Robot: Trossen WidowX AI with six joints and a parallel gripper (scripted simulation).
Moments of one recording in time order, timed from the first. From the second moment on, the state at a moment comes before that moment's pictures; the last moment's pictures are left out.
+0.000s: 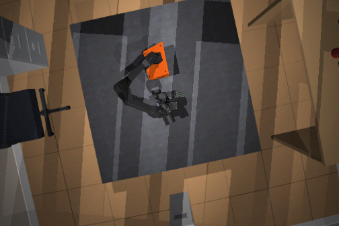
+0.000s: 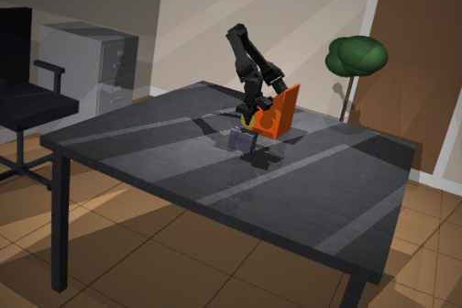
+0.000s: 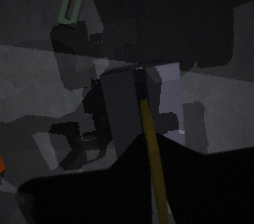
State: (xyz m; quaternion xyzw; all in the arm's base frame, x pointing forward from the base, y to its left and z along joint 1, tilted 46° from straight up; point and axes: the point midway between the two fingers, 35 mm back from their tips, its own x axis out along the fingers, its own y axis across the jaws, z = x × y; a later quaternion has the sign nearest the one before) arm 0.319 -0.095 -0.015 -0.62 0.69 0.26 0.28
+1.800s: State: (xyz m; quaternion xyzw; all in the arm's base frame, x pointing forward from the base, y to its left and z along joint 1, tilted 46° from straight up) arm 0.322 -0.100 -0.011 -0.62 0.69 0.26 0.28
